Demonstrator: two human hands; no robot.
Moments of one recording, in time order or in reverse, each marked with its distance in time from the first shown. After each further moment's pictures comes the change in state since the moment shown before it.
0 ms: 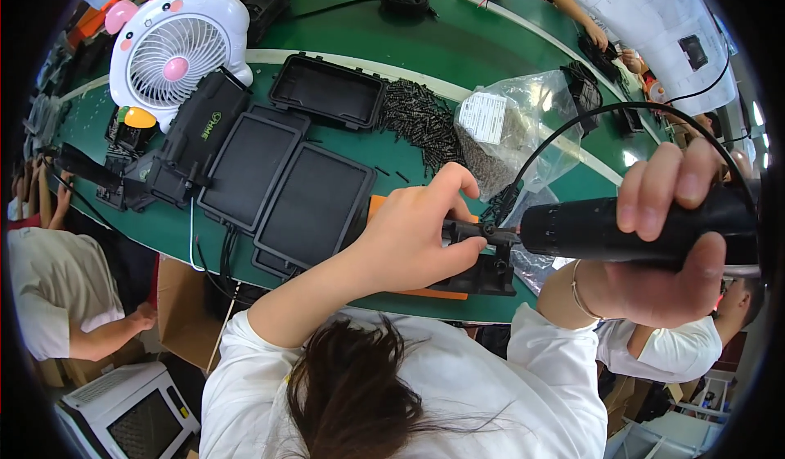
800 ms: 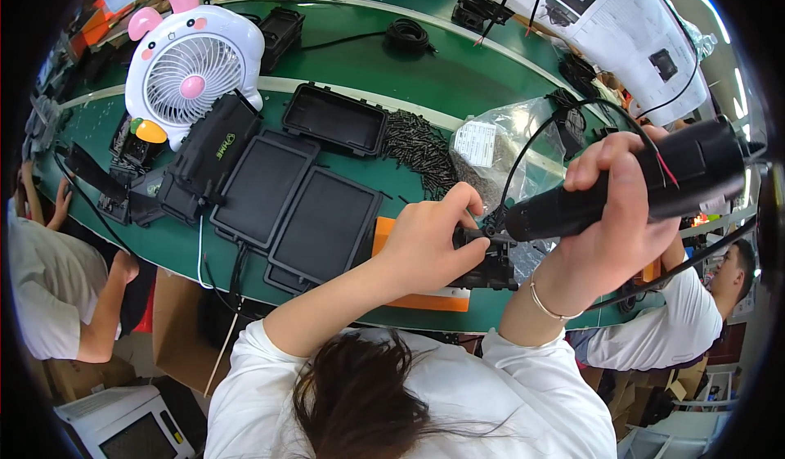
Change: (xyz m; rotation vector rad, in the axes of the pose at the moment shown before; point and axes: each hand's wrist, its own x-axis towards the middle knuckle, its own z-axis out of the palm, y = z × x) left_hand 0.002 -0.004 0.006 0.055 0.118 0.131; right_hand 0.010 0.014 0.065 -0.398 0.620 0.030
